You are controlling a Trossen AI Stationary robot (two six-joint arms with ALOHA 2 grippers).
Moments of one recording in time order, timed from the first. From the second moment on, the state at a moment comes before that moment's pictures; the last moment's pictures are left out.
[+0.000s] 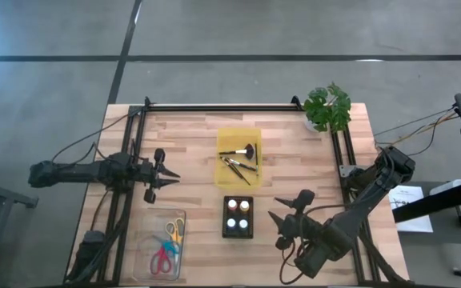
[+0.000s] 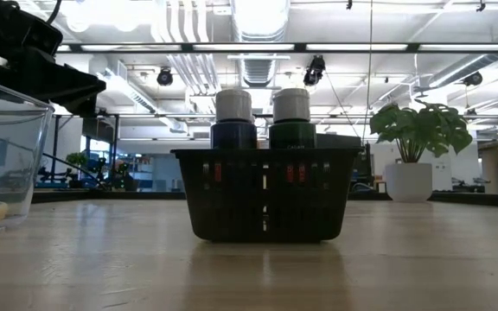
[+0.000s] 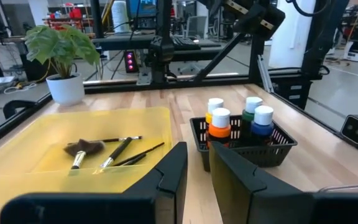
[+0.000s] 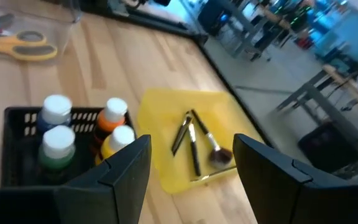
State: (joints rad) left arm 0.03 0.14 0.00 0.04 0.16 0.05; right arm 0.81 1.71 1.38 -1.04 1.17 0.87
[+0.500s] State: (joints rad) left arm 0.03 0.14 0.00 0.04 0.16 0.05; right arm 0.70 1.72 1.31 -0.24 0.67 0.15
